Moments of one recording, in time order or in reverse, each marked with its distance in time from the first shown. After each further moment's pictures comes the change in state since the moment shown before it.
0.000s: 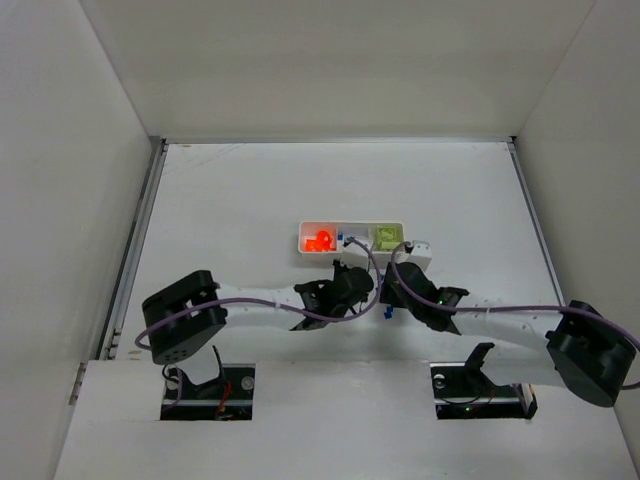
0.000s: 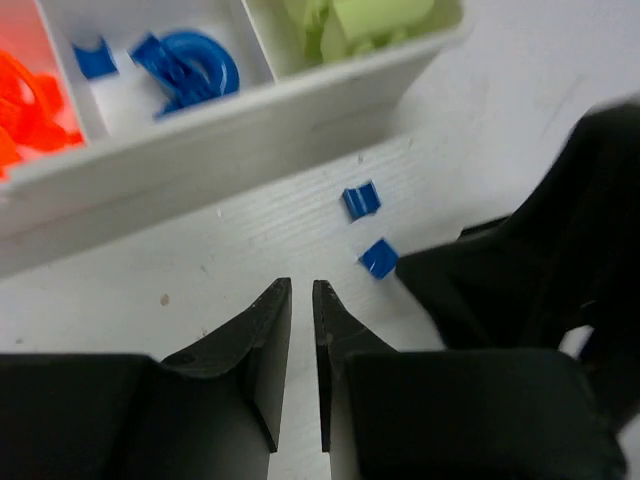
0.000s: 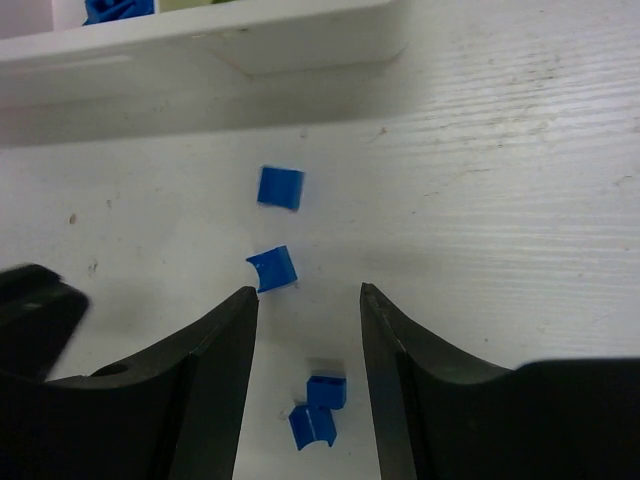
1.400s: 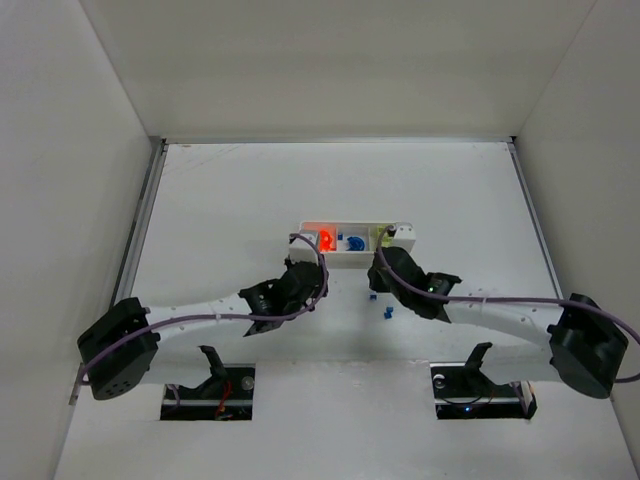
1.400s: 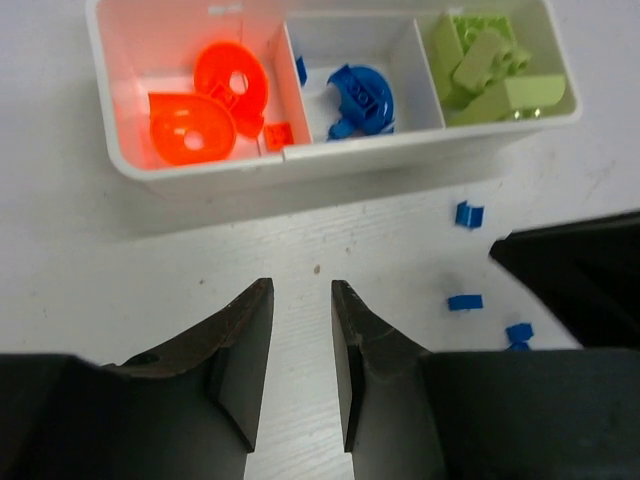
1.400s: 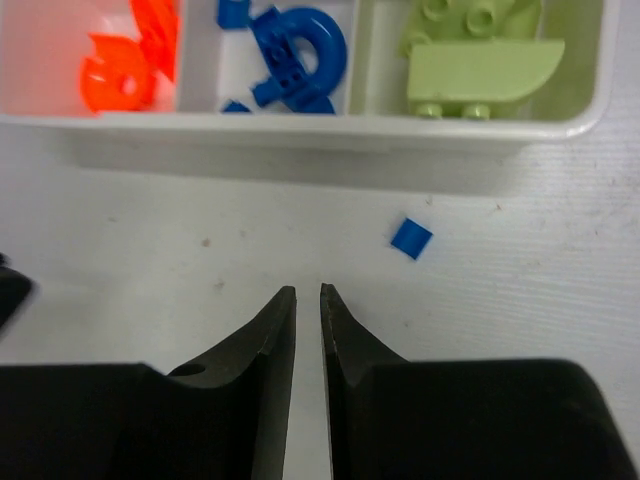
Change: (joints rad) left arm 0.182 -0.418 -0.248 -0.084 0.071 -0.069; right arm 0.060 0.078 0.190 -0.038 0.010 -0.073
